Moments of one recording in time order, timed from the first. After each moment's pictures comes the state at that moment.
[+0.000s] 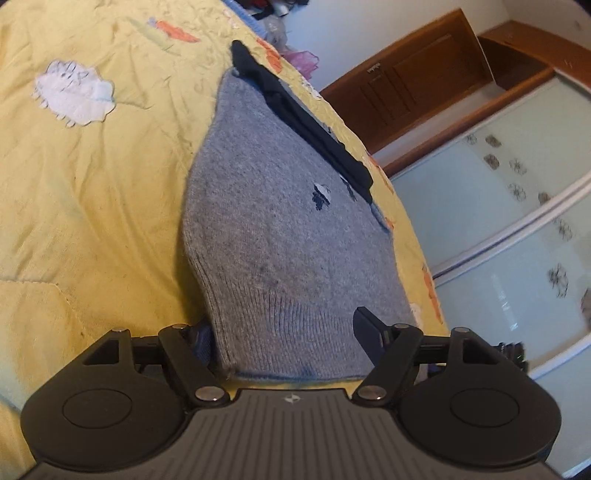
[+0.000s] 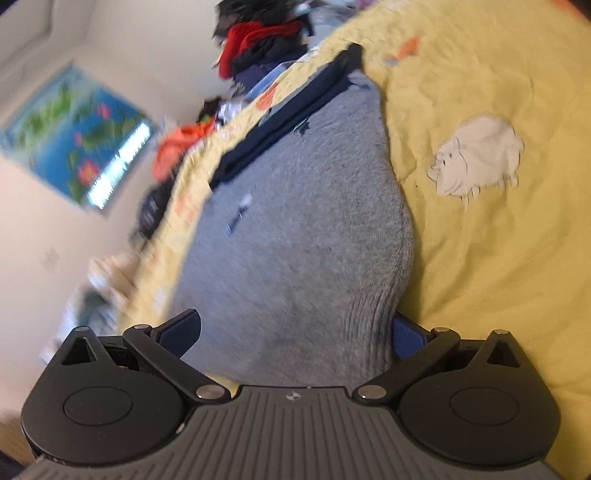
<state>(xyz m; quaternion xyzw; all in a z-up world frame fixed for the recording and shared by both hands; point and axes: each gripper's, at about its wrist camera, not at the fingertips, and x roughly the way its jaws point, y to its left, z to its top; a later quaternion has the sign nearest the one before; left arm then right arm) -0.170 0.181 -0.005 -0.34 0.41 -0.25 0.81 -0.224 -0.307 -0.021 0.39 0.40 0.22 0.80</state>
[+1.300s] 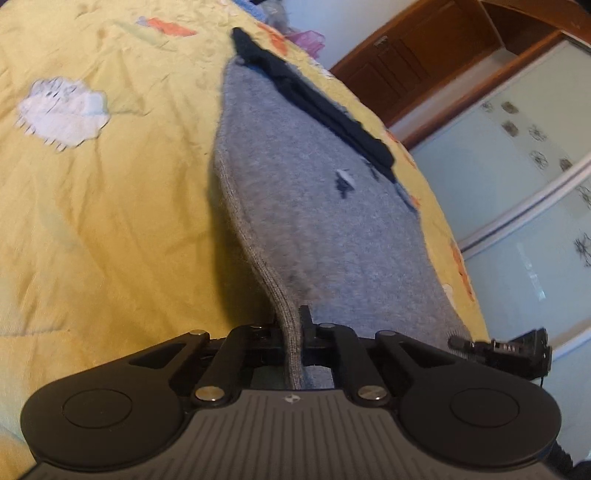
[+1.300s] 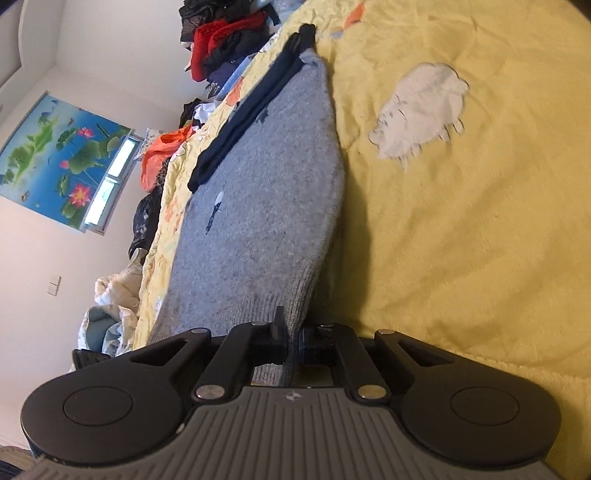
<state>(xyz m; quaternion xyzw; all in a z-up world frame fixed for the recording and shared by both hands) -0.150 0.171 -0.002 -0.27 0.44 -0.25 0.82 -0.225 -0.318 -0.038 0.40 0.41 0.21 0.79</state>
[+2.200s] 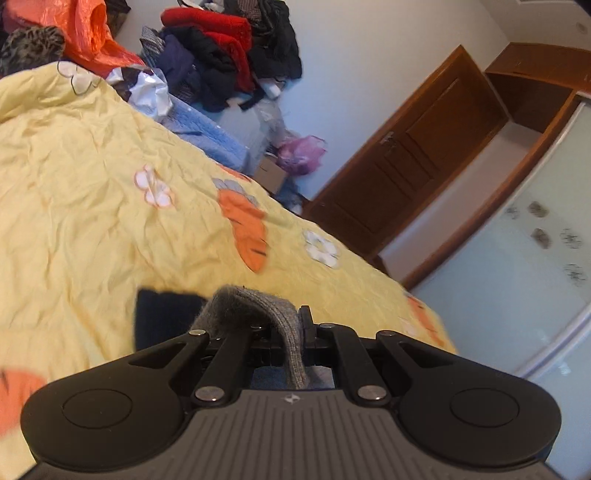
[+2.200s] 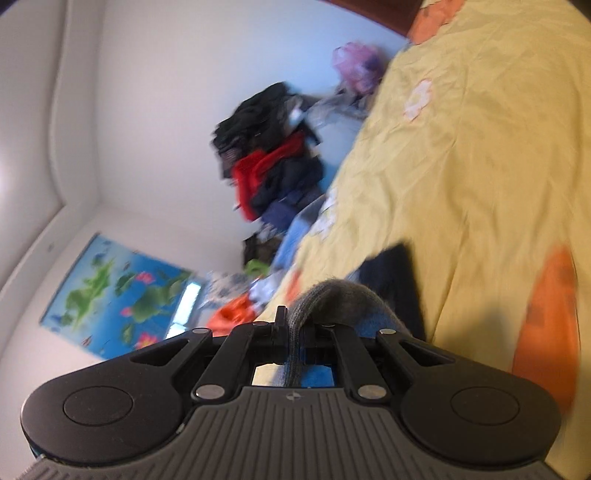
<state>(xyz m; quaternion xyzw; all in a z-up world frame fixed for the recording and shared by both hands) 0.230 0.117 0.084 -0.28 0.31 -0.16 0.90 0.149 -0.385 -0.024 0.55 0.23 0.17 0.79</state>
